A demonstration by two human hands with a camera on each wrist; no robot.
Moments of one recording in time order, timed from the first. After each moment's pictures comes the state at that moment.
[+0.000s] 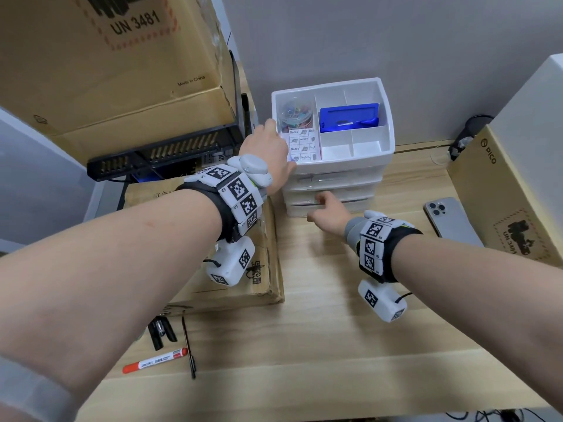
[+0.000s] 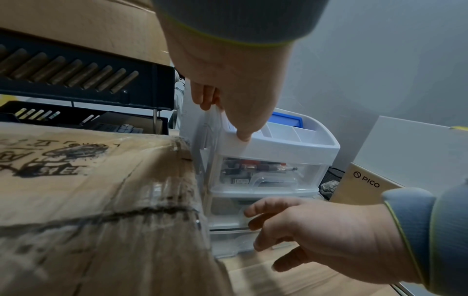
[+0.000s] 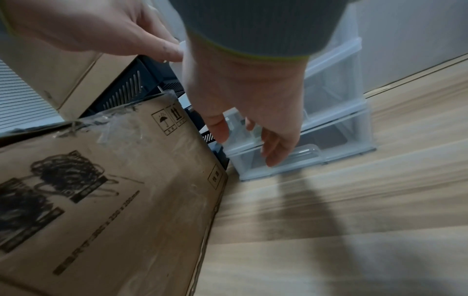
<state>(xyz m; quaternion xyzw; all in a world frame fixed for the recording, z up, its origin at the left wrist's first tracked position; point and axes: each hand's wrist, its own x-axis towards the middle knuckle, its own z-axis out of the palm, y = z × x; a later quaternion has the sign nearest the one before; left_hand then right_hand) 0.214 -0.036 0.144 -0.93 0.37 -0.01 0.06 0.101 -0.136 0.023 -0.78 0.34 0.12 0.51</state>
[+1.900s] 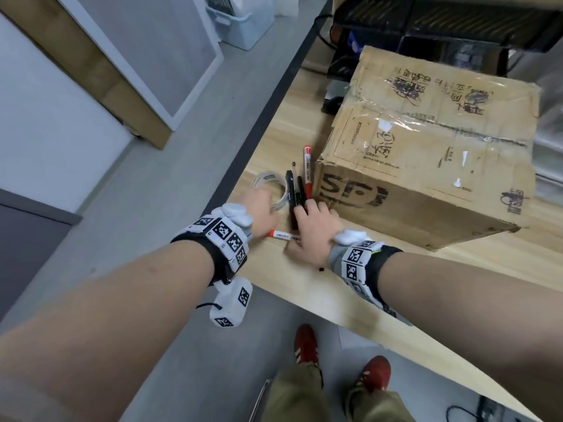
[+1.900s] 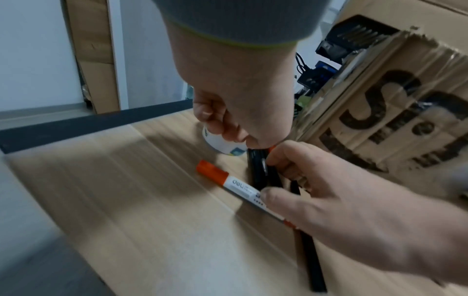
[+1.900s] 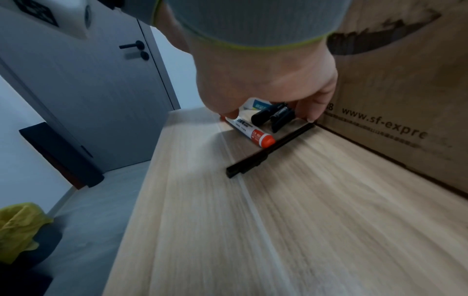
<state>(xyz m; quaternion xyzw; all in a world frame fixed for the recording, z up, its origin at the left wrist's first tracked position) 0.128 0.421 -0.012 -0.97 0.08 0.23 -0.06 0.074 0.269 -0.049 -0.98 -0.10 0.14 0.06</state>
